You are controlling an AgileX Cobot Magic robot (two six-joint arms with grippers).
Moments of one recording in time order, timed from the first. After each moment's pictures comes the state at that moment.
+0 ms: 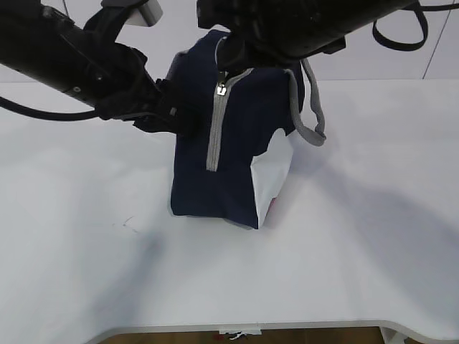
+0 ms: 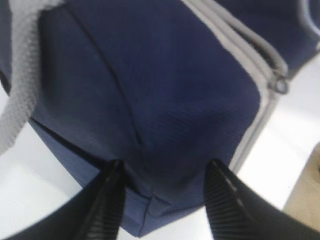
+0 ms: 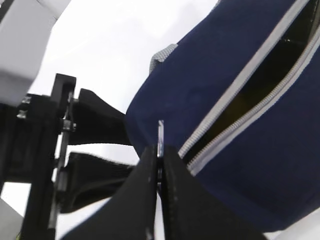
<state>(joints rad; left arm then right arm) -0.46 1.66 -1.24 -0.75 0.64 0.76 0.57 1.57 -1.39 0.26 0.58 0.12</state>
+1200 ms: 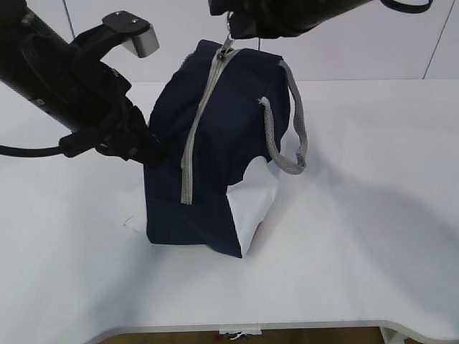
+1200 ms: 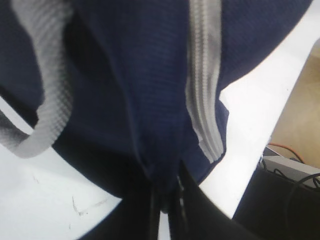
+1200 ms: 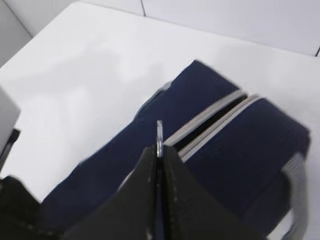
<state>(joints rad) -0.46 1.63 -1.24 -0.52 0.86 0.77 0.55 1.59 -1.43 0.05 0.50 0.12</state>
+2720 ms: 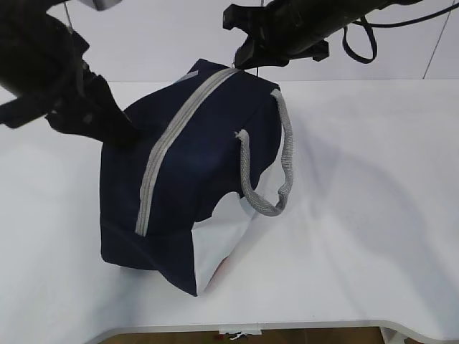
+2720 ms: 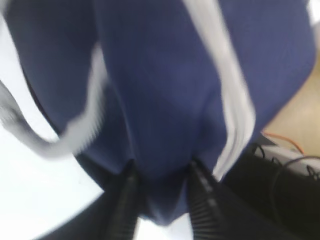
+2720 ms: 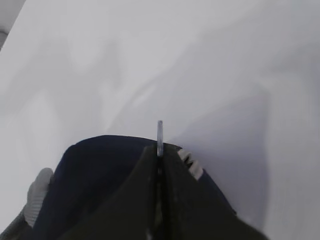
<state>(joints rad) -0.46 1.49 -1.27 -0.41 1.00 0.62 0.35 1.92 -1.68 0.49 0.64 -0.08</state>
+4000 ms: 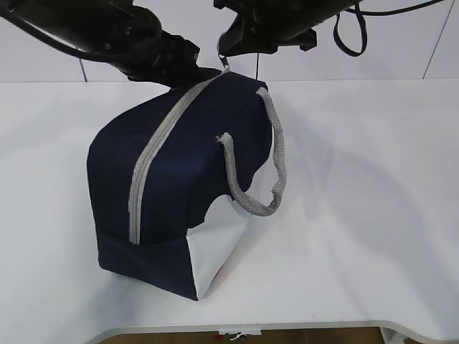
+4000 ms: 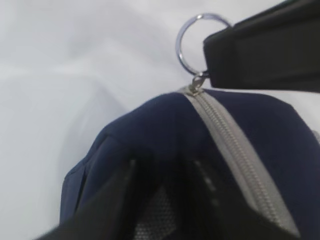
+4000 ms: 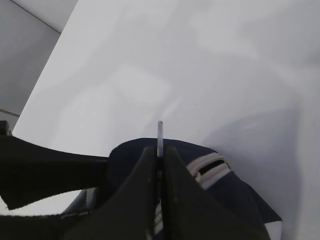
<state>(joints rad) -0.46 1.79 -1.45 -0.59 0.58 0.43 0.35 1.92 -1.73 0.67 0.71 -0.22</state>
